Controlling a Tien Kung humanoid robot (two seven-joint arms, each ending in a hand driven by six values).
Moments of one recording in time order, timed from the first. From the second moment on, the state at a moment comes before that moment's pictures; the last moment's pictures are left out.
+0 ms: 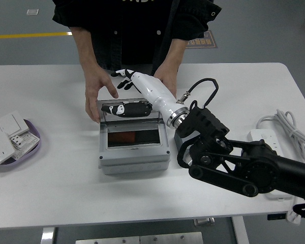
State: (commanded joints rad) left arm -0.04 0.25 -0.36 -0.22 0.50 0.05 0.09; right arm 0.82 -0.24 0.40 1.49 -1.56 -0.45 -0.41
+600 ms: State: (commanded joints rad) left arm -0.04 0.25 -0.37 -0.22 0.50 0.05 0.09; right arm 0.77 -0.34 0.30 1.59 -1.55 -0.46 -0.44
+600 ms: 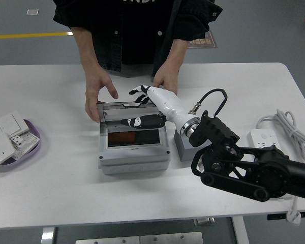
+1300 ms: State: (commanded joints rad) left arm -0.04 0.25 -0.38 -0.22 0.50 0.05 0.09; right arm 0.59 -0.38 0.43 1.66 -1.36 -0.54 -0.31
